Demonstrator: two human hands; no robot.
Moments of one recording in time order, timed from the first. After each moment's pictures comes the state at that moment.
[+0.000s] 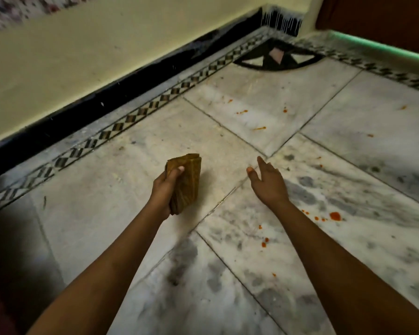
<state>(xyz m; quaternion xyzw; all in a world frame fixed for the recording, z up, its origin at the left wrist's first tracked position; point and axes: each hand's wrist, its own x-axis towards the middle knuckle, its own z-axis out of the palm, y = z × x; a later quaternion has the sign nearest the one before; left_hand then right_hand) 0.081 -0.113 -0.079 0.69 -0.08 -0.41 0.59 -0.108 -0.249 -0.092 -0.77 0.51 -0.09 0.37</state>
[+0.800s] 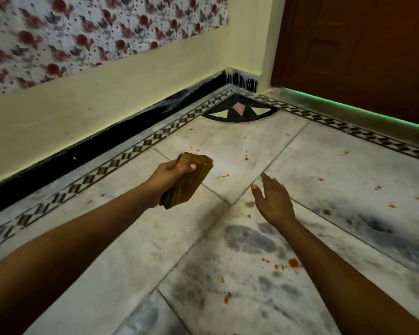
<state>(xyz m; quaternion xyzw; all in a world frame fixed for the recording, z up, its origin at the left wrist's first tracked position) 0.045 -0.245 0.043 0.71 -0.31 -0.44 0.45 -0.182 -0.345 -0.033 -0.80 0.52 -0.15 0.26</state>
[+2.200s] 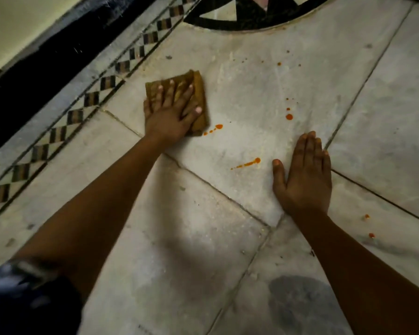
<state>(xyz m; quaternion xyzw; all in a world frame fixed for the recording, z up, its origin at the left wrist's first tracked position) 0.215 -0.499 -0.182 0.82 -0.56 -0.11 0.04 -0.071 -0.475 -0.211 -0.77 0.62 -0.10 0.06</state>
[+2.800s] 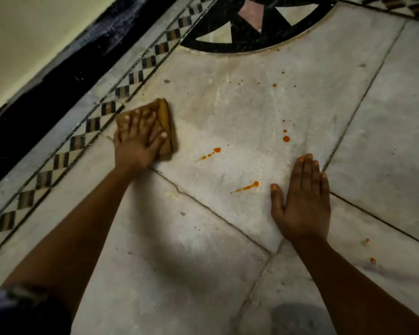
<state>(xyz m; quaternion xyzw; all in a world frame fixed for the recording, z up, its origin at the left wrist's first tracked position) 0.278 -0.477 -0.187 0.85 -0.52 -0.09 0.03 -0.069 -0.476 -0.207 -0.77 0.63 -0.10 0.05</state>
